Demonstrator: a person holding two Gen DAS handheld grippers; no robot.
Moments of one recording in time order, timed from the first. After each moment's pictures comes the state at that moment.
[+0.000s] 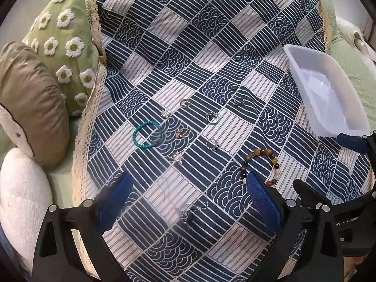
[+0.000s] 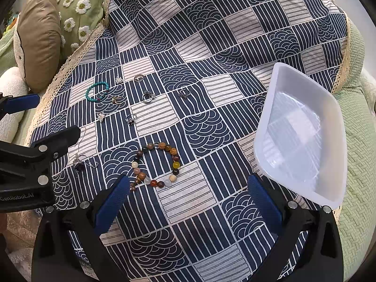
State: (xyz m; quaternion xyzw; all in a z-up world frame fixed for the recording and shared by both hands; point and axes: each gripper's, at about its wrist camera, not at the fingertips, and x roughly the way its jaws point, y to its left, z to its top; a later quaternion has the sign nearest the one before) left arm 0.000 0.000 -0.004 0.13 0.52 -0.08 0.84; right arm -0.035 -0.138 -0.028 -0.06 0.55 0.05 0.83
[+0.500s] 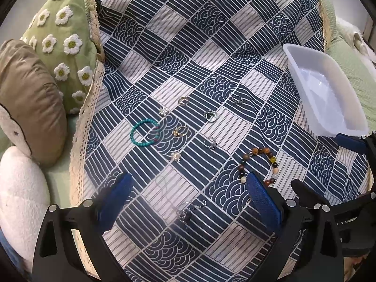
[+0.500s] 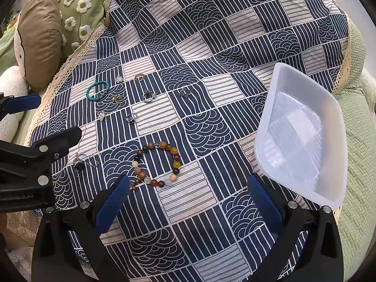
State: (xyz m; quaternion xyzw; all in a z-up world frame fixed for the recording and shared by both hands) left arm 0.000 0.001 -0.007 0.12 0.53 -0.08 0.84; right arm -0.035 -0.136 -0.026 -0.06 0.55 0.05 0.83
